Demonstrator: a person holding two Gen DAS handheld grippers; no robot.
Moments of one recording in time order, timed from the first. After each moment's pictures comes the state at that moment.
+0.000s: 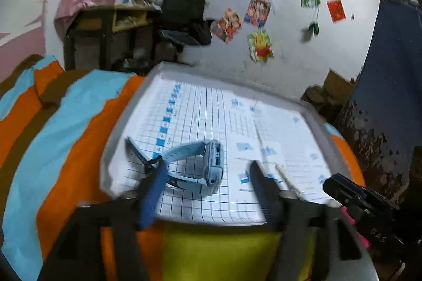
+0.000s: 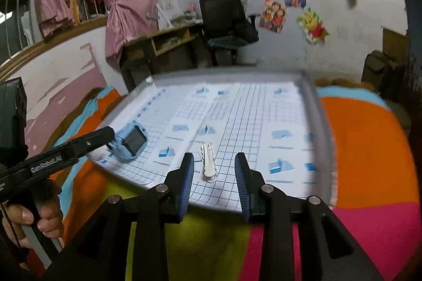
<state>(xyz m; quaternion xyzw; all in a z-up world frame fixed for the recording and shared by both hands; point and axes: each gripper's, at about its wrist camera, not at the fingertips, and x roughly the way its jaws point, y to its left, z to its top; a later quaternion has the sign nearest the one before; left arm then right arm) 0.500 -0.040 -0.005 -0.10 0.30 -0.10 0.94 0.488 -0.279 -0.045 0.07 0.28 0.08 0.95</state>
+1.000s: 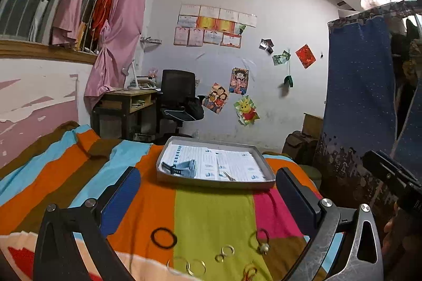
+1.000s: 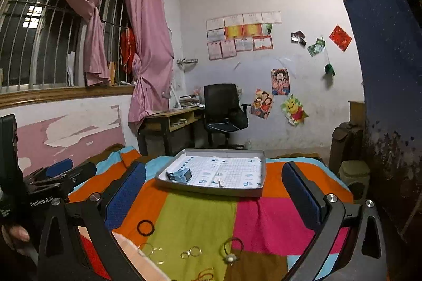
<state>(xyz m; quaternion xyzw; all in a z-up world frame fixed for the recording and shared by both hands) 0.181 -0.031 0.096 -0.05 0.10 -0.09 0.99 0.145 -0.290 0.085 0.04 0.06 0.05 1.00</state>
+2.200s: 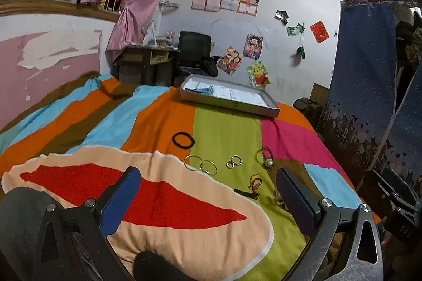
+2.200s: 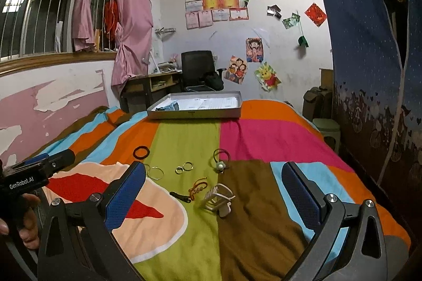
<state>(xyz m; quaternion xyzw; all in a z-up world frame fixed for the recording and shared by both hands) 0.058 -0.009 -0.009 -0.08 0.21 -0.06 0.97 0.023 -0.267 -0.022 0.04 0.15 -0.03 0.99</state>
